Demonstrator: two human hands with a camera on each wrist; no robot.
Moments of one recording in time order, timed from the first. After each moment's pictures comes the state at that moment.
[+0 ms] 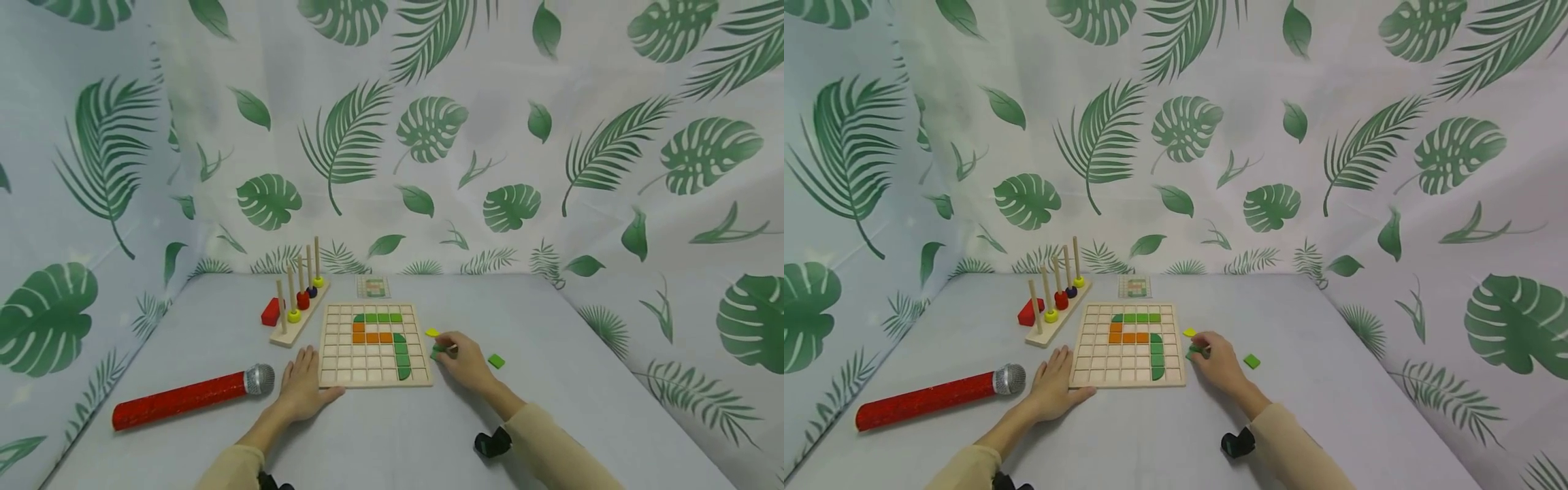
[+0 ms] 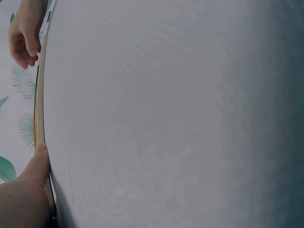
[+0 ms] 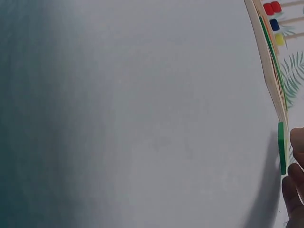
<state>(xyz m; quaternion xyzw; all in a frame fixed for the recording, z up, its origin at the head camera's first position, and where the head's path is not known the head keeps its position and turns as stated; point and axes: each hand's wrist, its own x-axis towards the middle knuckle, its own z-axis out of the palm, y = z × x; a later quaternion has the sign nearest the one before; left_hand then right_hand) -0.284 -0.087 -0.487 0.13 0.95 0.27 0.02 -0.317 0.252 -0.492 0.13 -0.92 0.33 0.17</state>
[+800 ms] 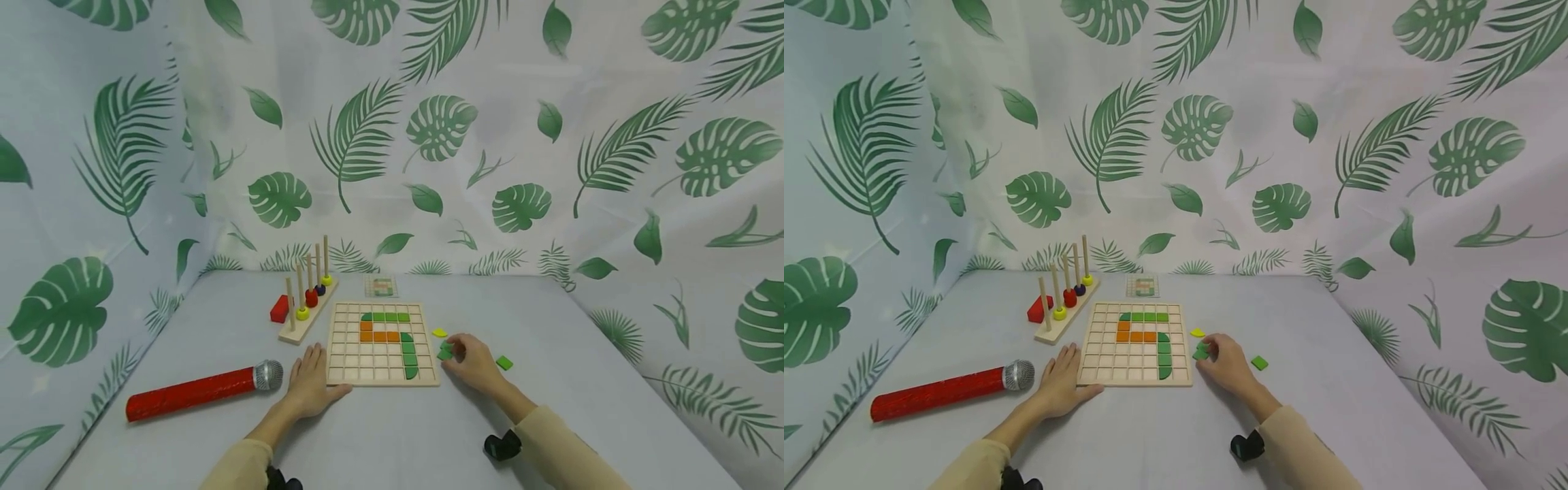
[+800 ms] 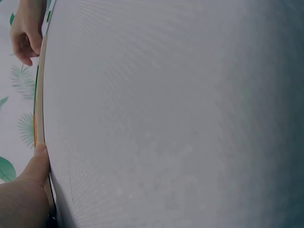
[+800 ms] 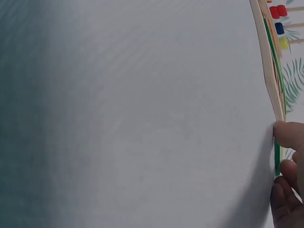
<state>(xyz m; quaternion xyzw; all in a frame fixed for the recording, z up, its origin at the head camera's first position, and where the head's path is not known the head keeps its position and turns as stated) -0.286 -0.087 -0.488 0.13 0.95 0.27 0.02 -0.314 0.253 -0.488 0.11 -0.94 0.30 0.14</state>
